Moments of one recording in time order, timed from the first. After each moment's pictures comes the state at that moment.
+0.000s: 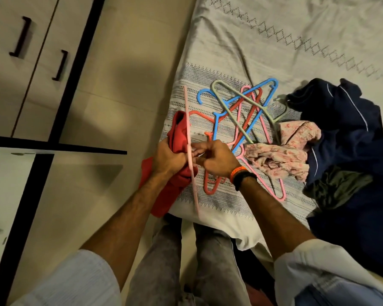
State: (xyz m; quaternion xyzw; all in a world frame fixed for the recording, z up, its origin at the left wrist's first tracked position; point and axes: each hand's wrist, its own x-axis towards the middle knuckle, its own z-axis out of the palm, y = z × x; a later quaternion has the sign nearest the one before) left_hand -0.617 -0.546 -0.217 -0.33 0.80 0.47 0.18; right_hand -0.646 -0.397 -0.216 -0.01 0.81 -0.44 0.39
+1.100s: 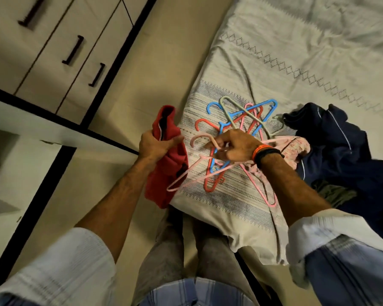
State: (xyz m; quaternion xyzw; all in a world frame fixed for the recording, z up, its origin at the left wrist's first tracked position) left_hand -0.595 -0.586 -0.165 -0.42 0.73 0.54 0.10; right_hand -0.686 -0.350 -0.156 -0.28 0.86 -0.22 0.37
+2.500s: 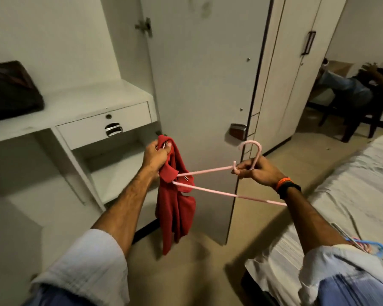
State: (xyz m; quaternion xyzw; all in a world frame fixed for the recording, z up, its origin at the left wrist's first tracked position) left_hand -0.246 -0.897 0.151 -0.40 0.64 0.56 -0.33; right_hand -0.434 -0.645 0.145 -0.44 0.76 -0.42 0.23
